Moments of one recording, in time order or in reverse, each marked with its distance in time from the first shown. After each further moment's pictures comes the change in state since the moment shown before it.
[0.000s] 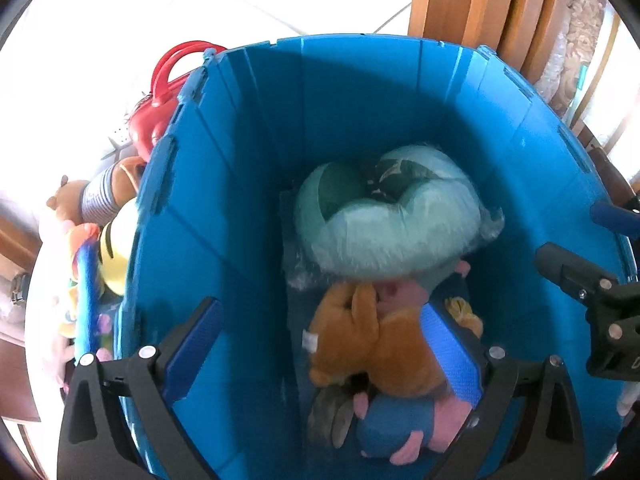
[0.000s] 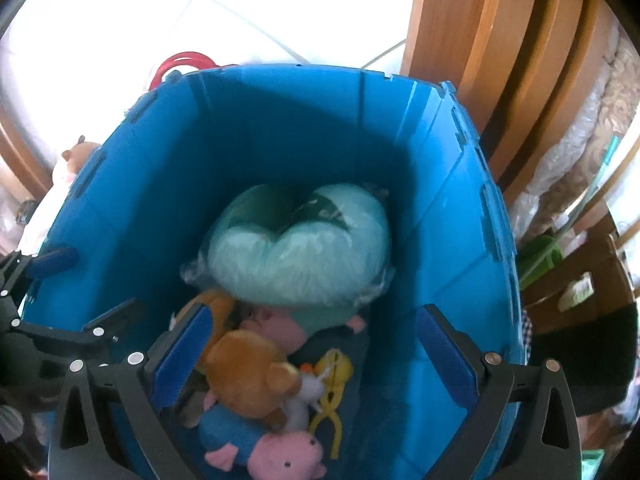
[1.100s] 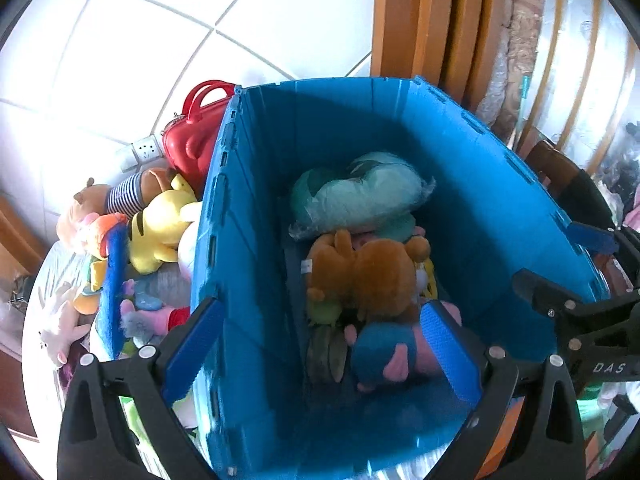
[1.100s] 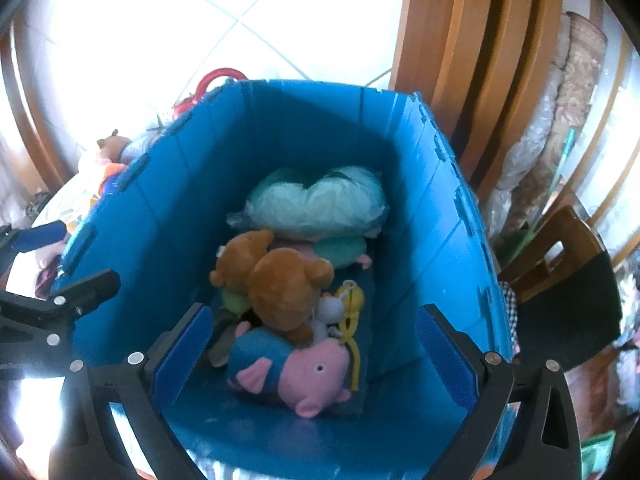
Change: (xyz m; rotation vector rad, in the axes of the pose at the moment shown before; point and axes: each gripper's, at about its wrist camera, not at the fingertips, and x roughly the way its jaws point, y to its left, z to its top) left arm -0.132 0.015 -0.144 0.052 -0.197 -0.068; right arm -0.118 0.061 -0.149 0.007 -0.153 -0.038
